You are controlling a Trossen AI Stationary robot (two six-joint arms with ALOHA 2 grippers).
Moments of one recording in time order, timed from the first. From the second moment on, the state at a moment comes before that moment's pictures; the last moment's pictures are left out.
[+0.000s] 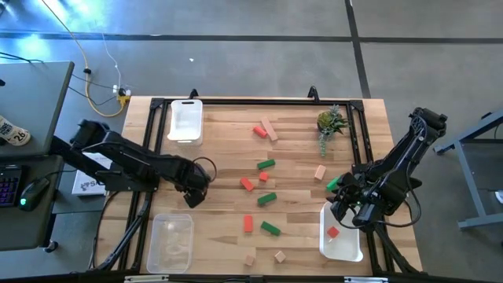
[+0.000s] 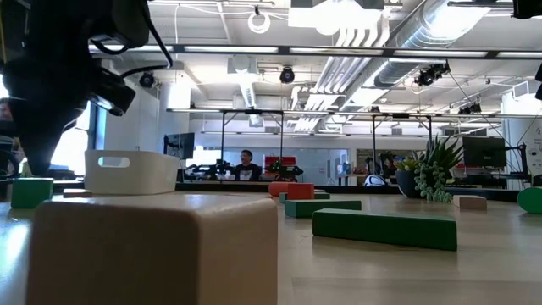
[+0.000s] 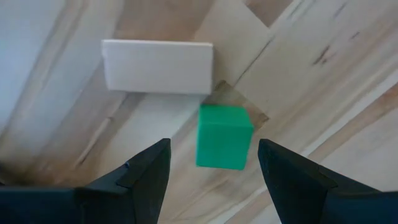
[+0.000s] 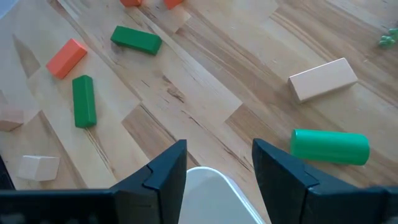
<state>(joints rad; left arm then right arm) -0.15 1.39 0.74 -0.93 0.02 -0.94 0.94 1.11 0.80 -1.06 0.60 1.70</state>
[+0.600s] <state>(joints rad) -0.16 1.51 0.74 -0.92 -0.02 -0.93 0.94 1.11 0.80 -1.06 0.60 1.70</state>
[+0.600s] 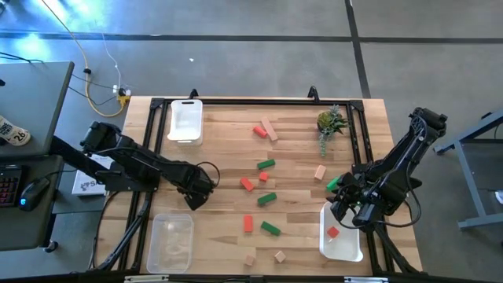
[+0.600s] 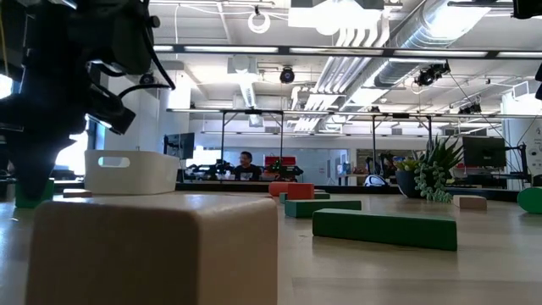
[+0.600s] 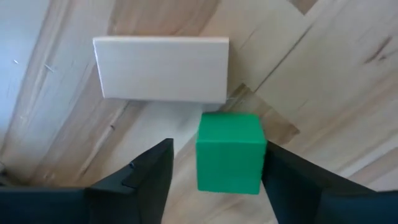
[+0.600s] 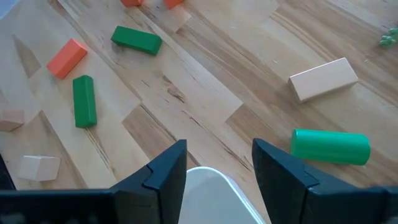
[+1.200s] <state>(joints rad) -0.16 1.48 0.77 -0.91 0.00 -0.84 0.94 1.11 0.80 -1.02 0.66 1.70</state>
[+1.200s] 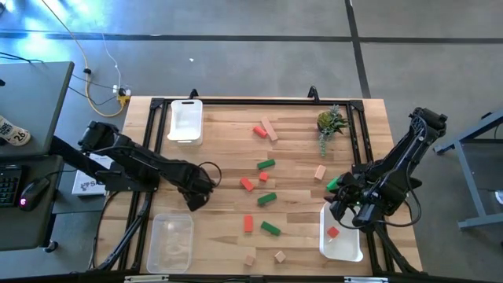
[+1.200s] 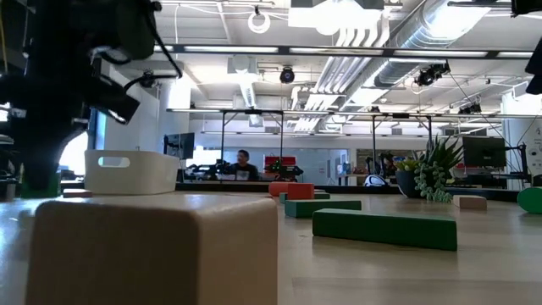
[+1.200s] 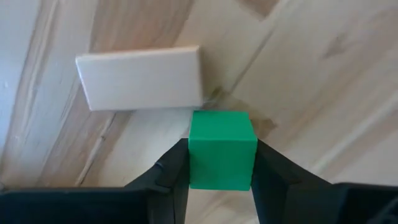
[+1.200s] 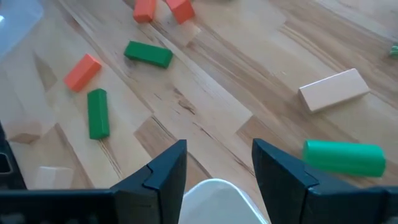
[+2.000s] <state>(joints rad) 0.12 1.22 0.90 -0.91 -0.23 -0.66 0.80 1.11 0.80 -0.59 1.00 1.27</state>
